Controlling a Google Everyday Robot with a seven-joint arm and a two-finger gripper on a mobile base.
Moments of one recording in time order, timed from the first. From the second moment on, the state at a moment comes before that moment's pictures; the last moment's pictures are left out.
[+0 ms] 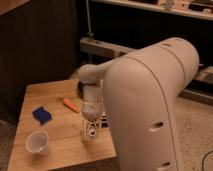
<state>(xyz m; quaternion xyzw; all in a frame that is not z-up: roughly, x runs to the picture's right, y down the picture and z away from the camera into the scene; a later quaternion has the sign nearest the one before) -0.060 0.201 0.617 -0.56 0.40 0.45 0.57</state>
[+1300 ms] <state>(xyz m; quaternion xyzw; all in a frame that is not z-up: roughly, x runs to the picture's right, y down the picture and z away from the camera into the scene) -0.046 0.227 0.605 -0.56 0.44 0.44 0.55</state>
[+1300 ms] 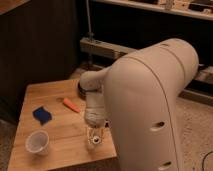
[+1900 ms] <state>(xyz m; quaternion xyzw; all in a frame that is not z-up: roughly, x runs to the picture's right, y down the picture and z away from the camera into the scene) -0.042 0.230 0.613 -0.55 0.45 0.44 0.55</state>
